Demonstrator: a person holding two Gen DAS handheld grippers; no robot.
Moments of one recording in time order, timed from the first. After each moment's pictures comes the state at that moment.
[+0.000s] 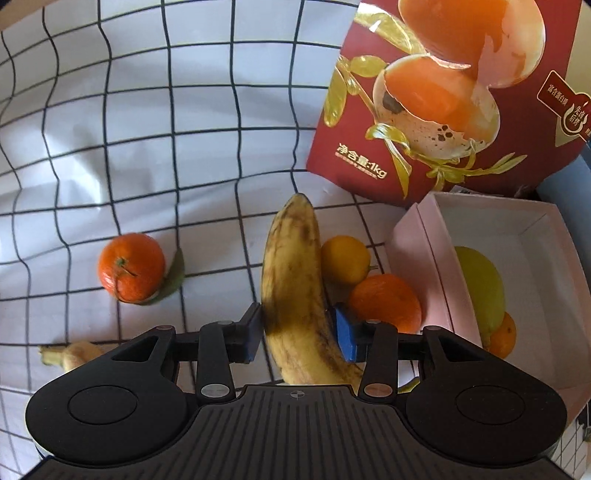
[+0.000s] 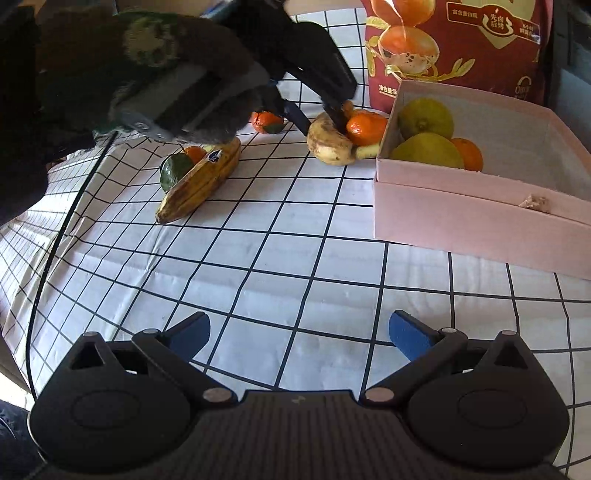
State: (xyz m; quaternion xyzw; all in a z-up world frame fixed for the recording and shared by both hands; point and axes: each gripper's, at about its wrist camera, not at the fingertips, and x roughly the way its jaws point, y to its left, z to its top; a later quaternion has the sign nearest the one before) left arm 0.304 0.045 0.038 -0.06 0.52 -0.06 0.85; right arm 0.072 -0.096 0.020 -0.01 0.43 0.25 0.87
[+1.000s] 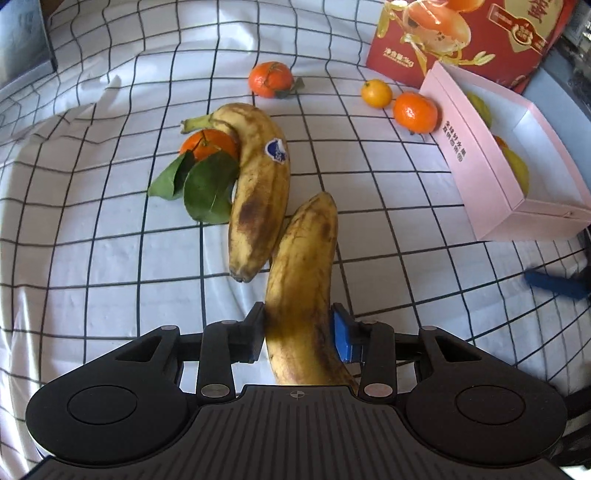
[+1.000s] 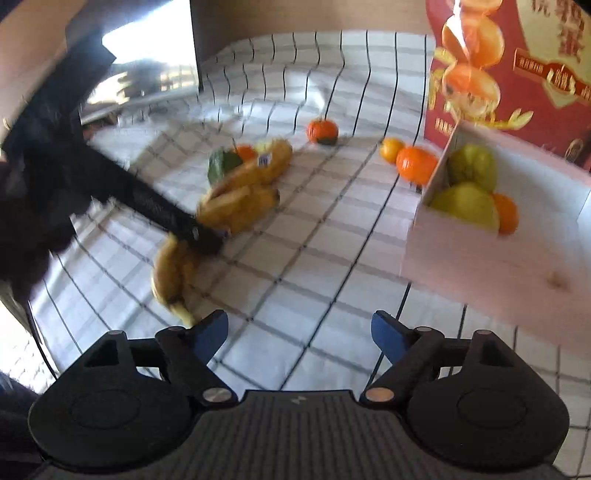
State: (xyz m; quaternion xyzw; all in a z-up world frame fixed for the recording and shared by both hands) left arm 0.104 0.095 0.036 -0.05 0.54 0.00 0.84; right arm 0.078 -0.096 0.051 -0.07 0.39 0.32 0.86
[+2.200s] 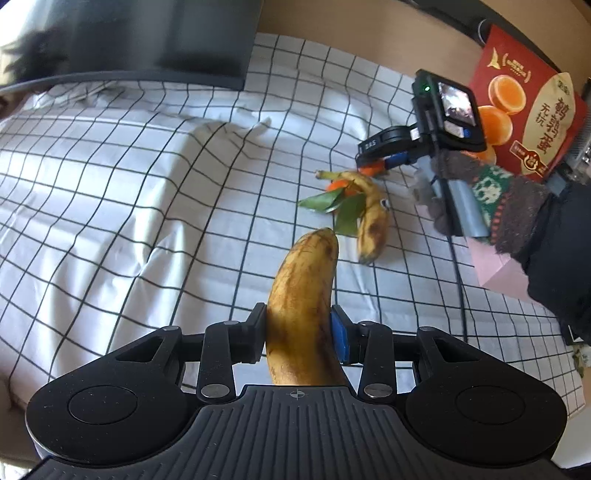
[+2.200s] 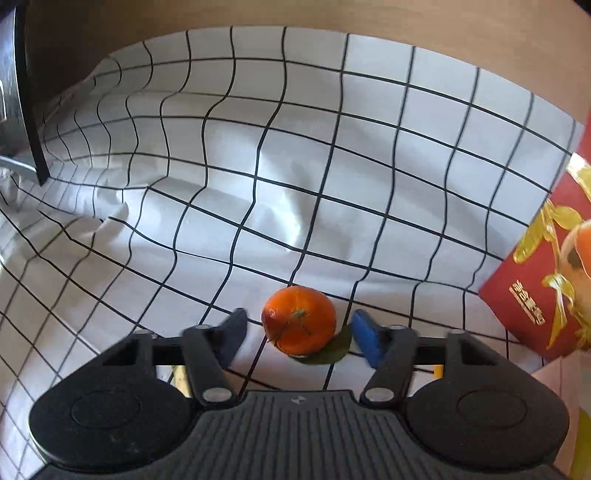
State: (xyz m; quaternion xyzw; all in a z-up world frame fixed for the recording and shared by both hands) left arm -0.038 0.183 0.086 -0.17 0.41 0.07 0.90; right arm 0.309 0.105 0.030 -0.12 0.43 0.22 0.87
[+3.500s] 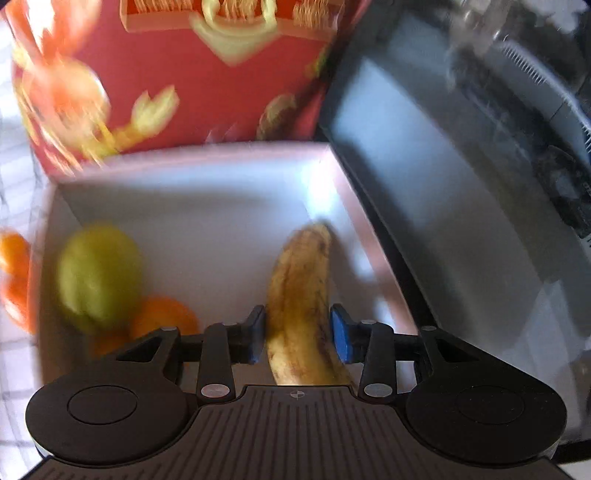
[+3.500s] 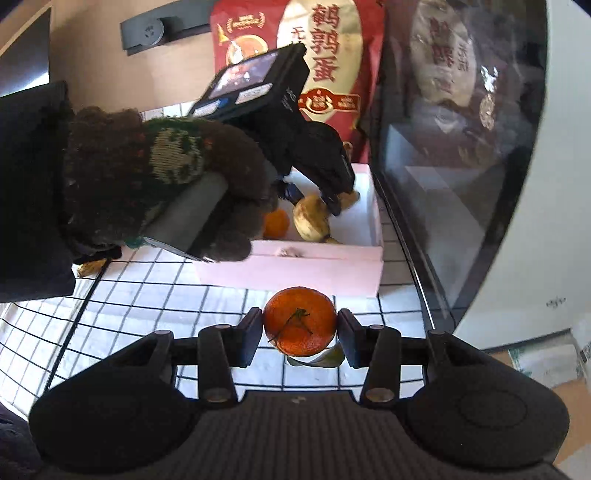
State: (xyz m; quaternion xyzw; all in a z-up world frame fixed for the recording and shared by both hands) left arm 0.278 -0.155 0.038 -0.06 0.53 -0.16 0.83; right arm 0.023 -0.227 0.085 -0.01 0.36 0.10 0.93
